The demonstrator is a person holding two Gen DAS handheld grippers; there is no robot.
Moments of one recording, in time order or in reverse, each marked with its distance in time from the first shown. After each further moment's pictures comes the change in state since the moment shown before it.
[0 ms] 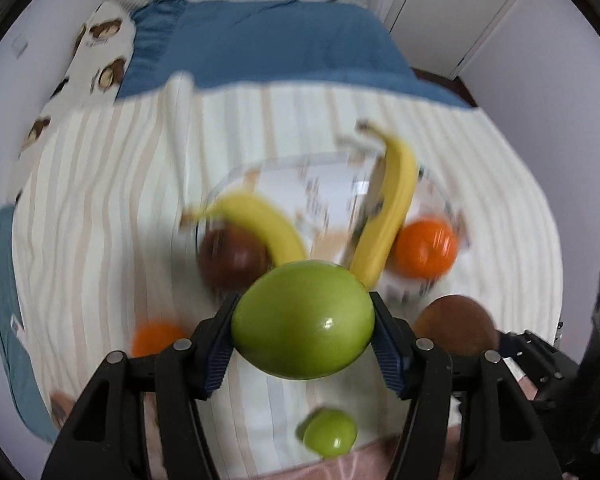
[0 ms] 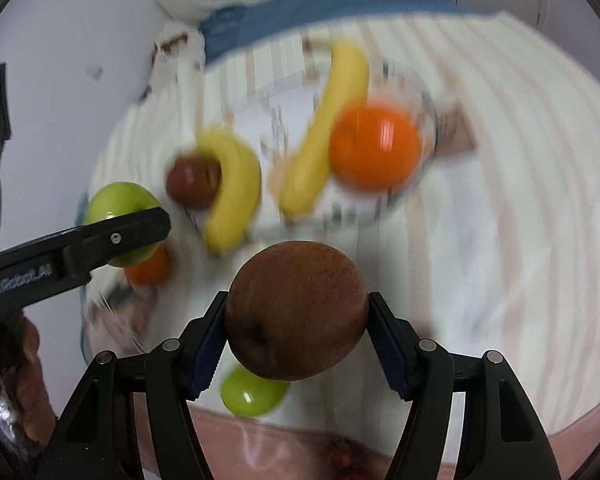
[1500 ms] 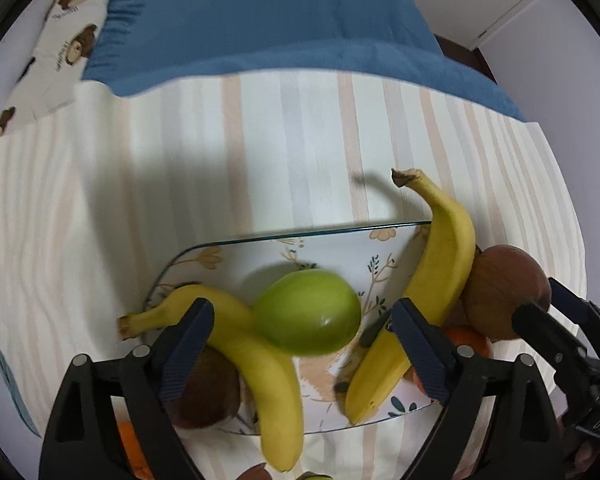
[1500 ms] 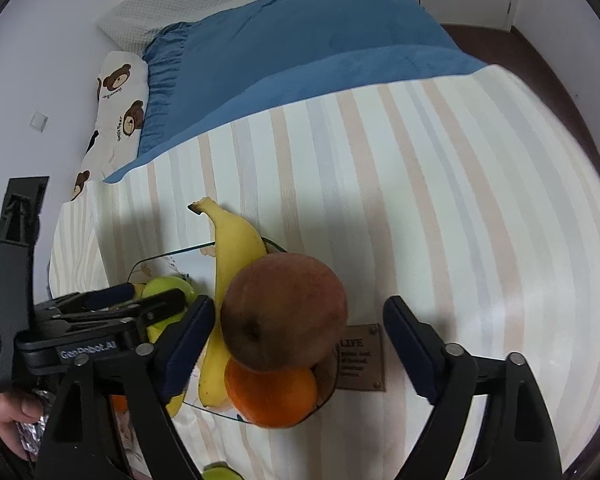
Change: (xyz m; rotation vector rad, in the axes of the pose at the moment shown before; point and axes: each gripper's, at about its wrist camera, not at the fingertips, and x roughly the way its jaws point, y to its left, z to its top) left arm 0.095 -0.003 0.095 -0.048 0.174 0.008; right arm 0.040 -0.070 0.148 0.070 0.049 -0.135
